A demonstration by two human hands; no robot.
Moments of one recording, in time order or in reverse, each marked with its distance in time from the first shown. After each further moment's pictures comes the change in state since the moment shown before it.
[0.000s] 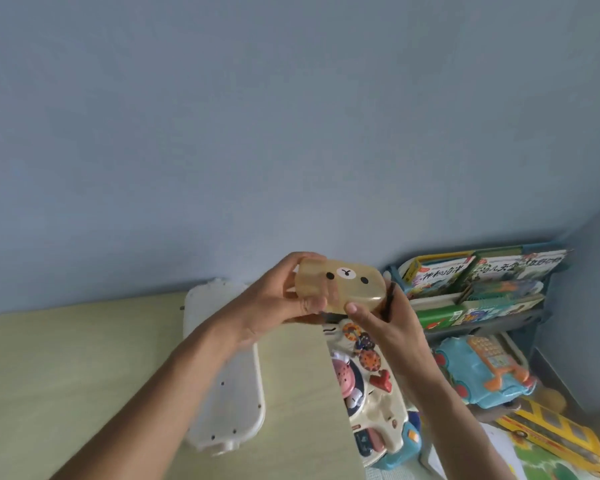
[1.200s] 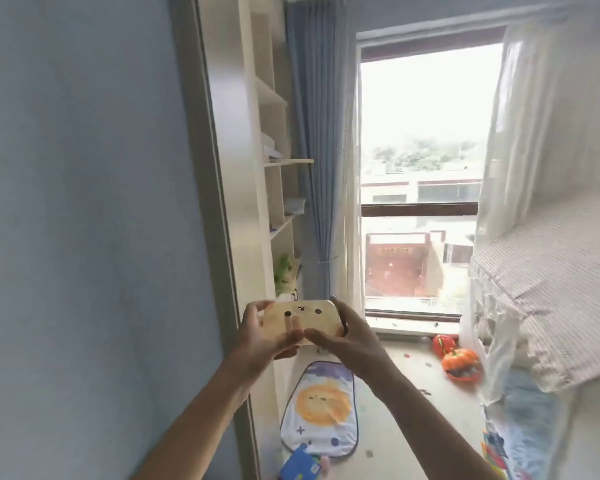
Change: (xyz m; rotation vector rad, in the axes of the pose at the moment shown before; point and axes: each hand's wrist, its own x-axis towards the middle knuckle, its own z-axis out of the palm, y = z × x) left_hand -0.214 0.653 0.709 0.099 -0.710 0.328; right_hand -0.560 -0.603 -0.548 -0.143 0.994 -0.171
